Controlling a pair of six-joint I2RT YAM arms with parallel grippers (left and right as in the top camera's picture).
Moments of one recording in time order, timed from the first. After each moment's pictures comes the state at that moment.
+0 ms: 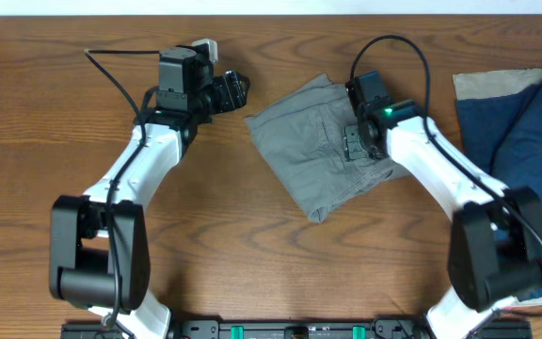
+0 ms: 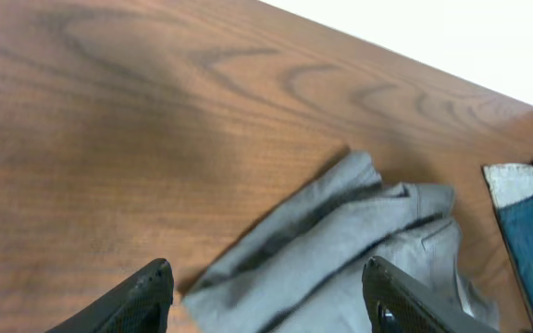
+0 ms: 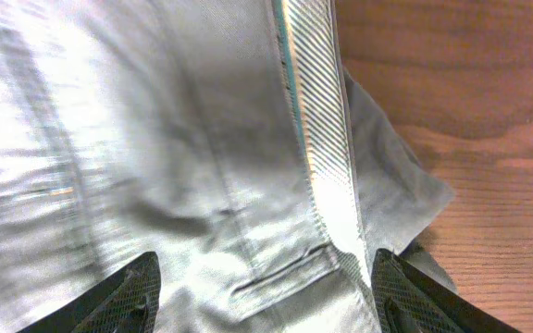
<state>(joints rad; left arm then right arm) -0.16 1.79 1.18 -0.04 0.37 -0.43 0.34 1.81 1.29 -0.75 0.19 0.21</state>
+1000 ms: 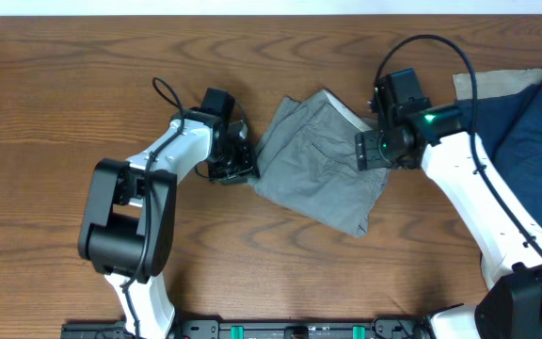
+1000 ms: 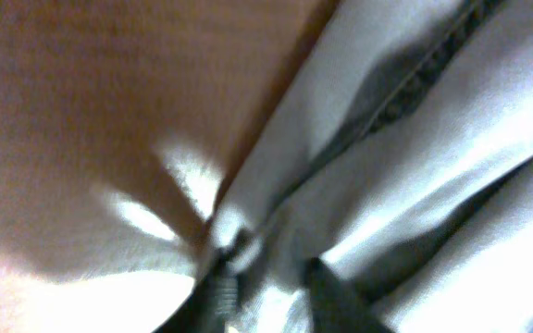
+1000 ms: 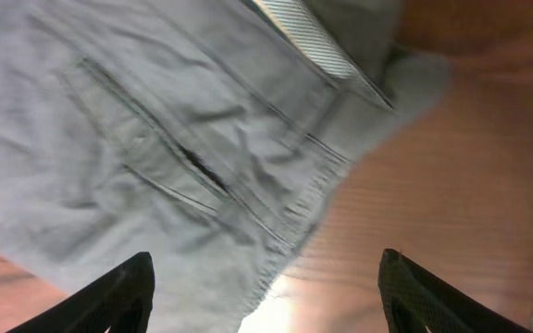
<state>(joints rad) -0.26 1.96 1.21 -0.73 0.44 -0.41 0.29 1.59 1.30 -1.00 0.06 0.22</state>
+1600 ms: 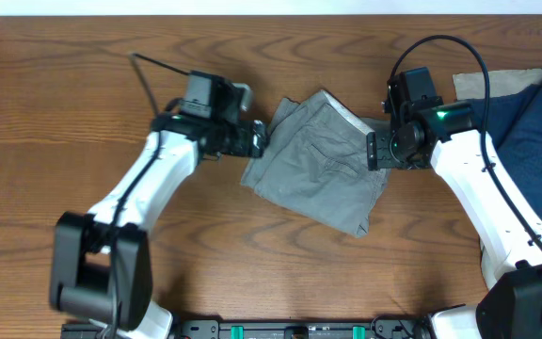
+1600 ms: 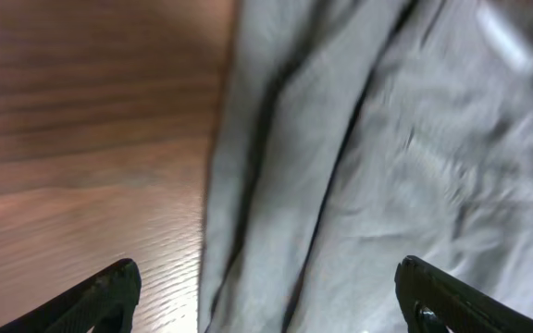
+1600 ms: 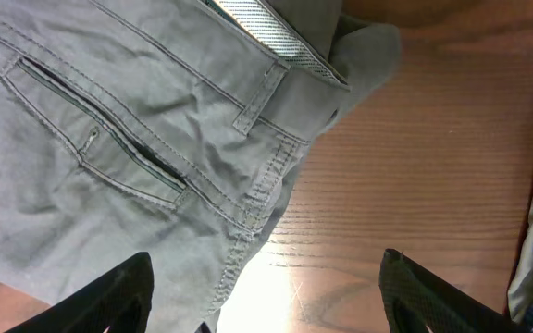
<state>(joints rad) -0.28 1.74 1.18 -0.54 0.36 -0.10 0.24 1.59 1.30 -1.03 0.07 0.22</state>
